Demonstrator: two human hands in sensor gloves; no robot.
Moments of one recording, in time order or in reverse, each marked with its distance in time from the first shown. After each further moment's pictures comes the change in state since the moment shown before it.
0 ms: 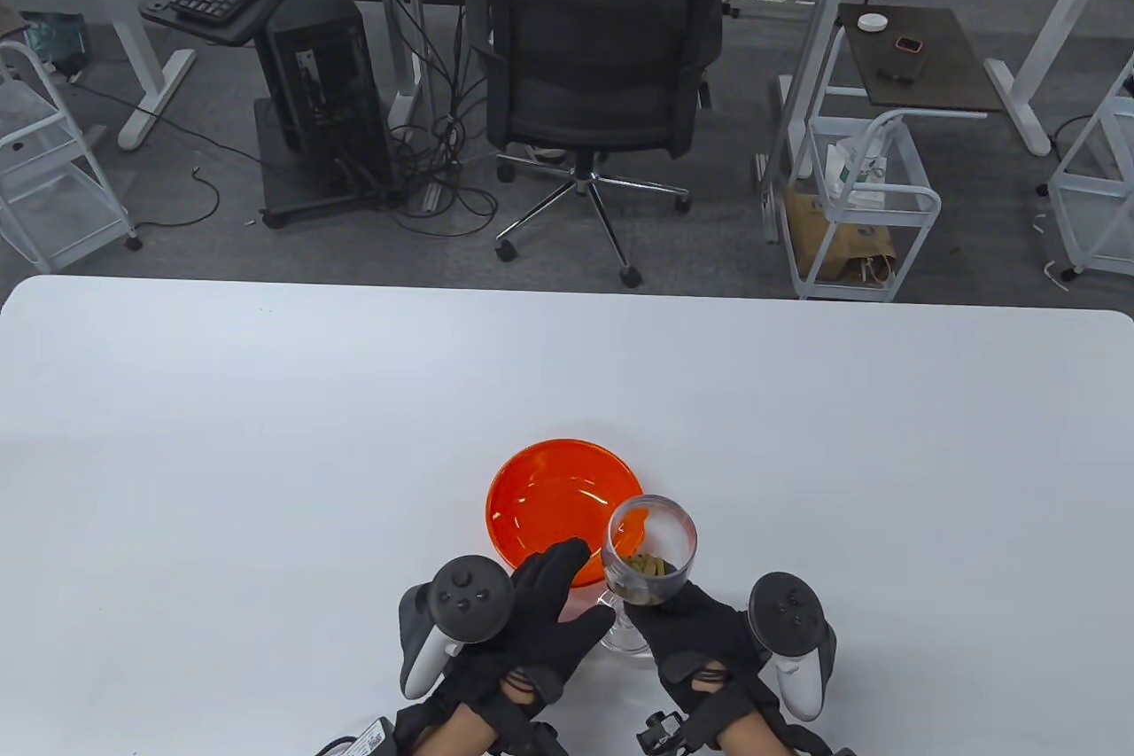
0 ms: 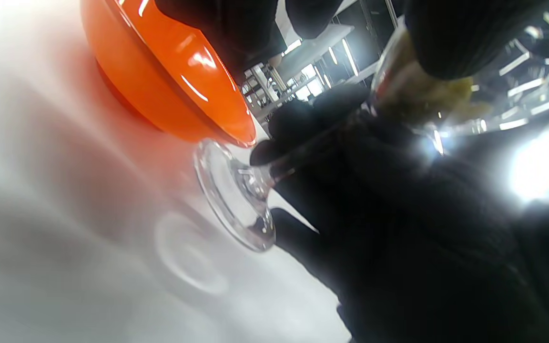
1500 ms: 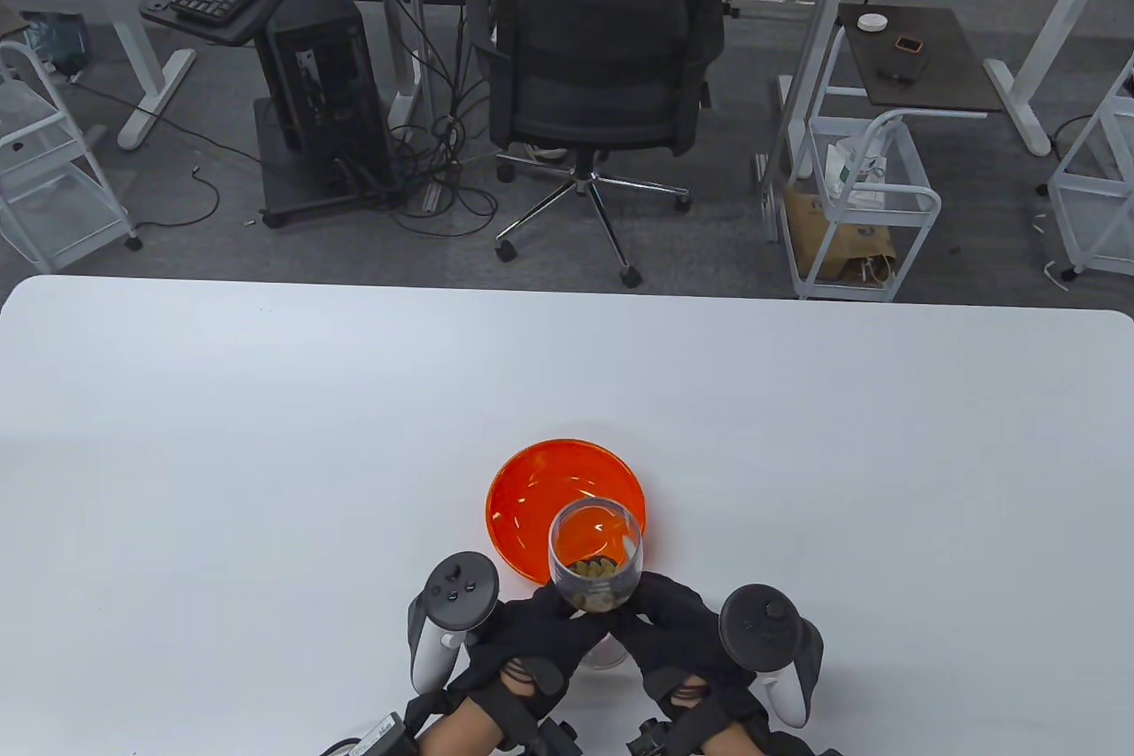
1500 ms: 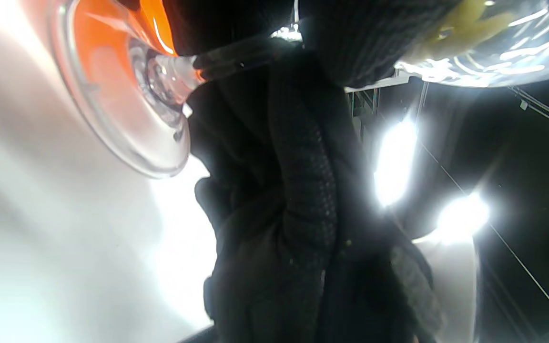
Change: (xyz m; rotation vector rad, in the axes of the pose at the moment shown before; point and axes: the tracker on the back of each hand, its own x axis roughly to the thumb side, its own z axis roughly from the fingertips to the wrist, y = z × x) left_hand -0.018 -0.011 -0.012 -0.038 -0.038 0.380; right_hand 0.003 0.009 0.003 -0.052 -0.057 0.252
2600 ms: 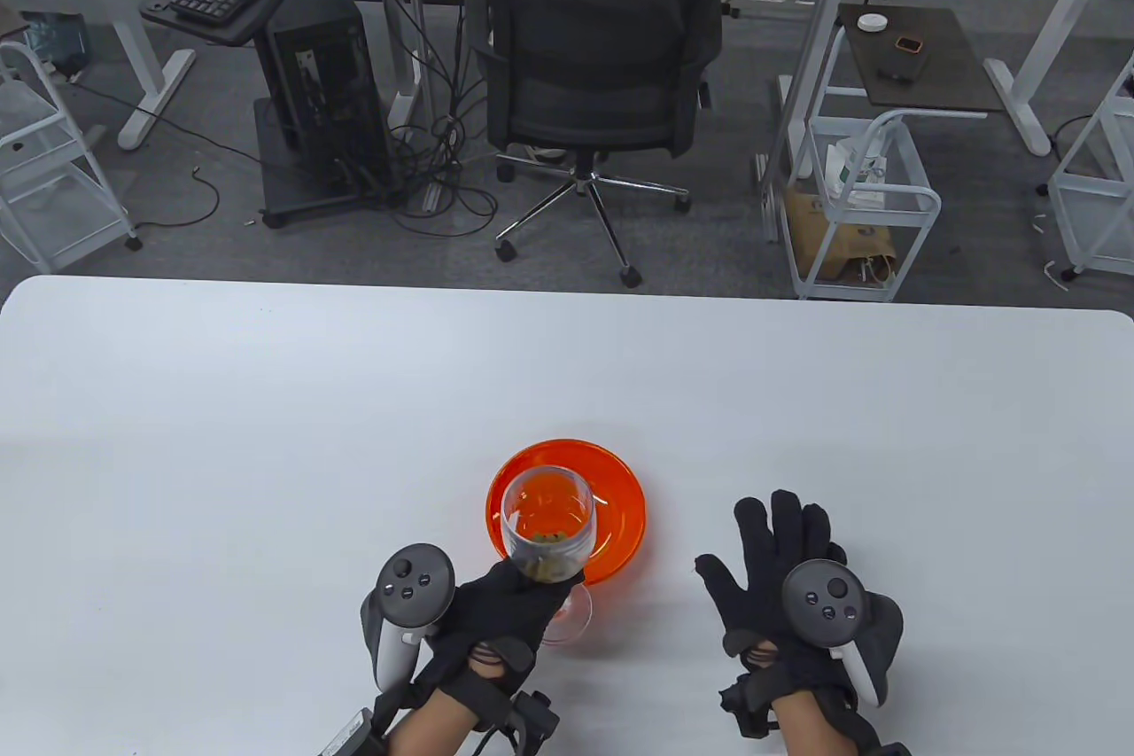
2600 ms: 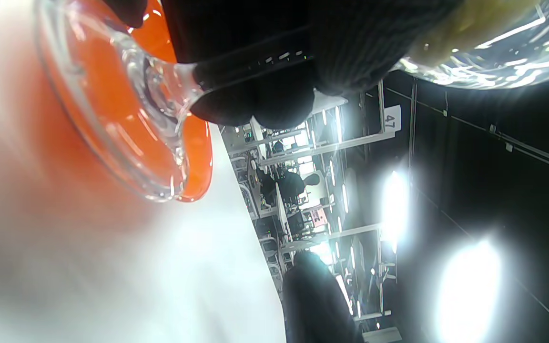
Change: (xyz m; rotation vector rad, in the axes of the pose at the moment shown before) left_hand 0.010 0.039 0.013 0.195 -0.017 -0.037; right_hand -0.029 -0.083 -0.008 -0.261 0.101 0.452
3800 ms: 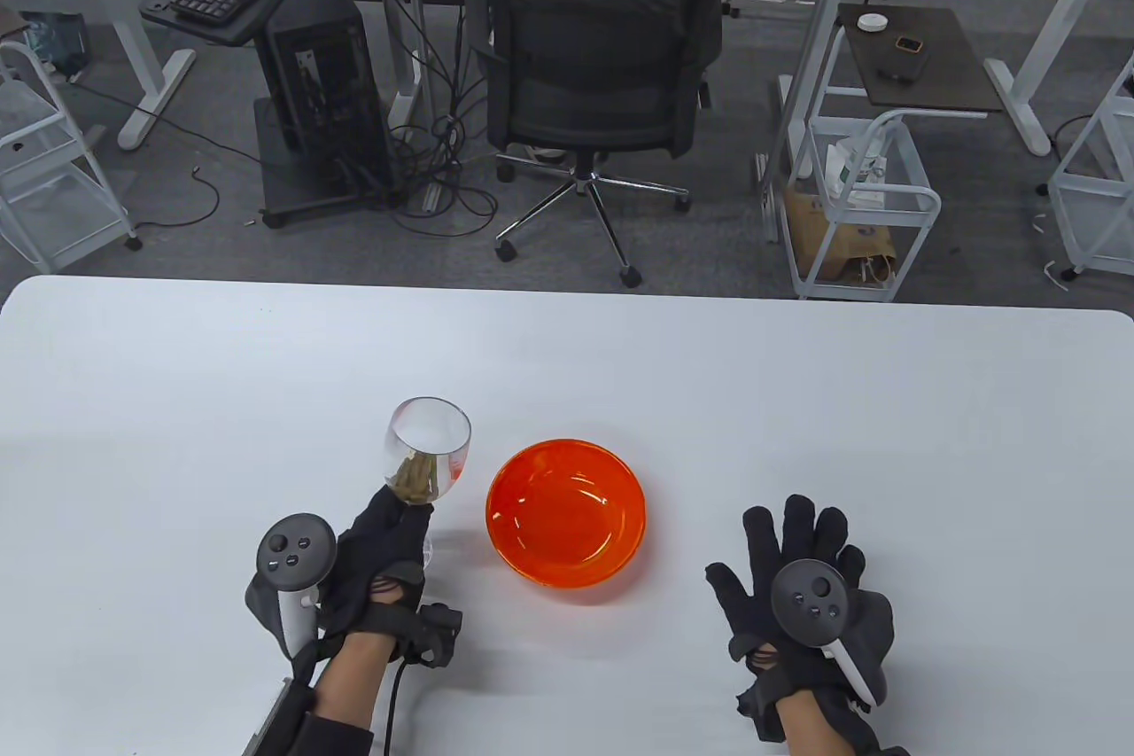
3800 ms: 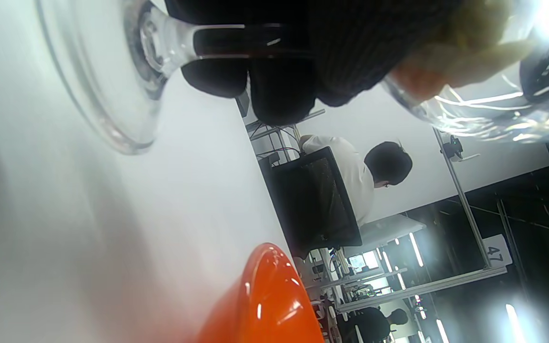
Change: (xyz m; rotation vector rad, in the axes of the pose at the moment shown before) left_hand -0.053 0.107 -0.015 0.451 0.223 -0.124; right_hand 0.001 0.004 0.001 0.034 0.003 0.150
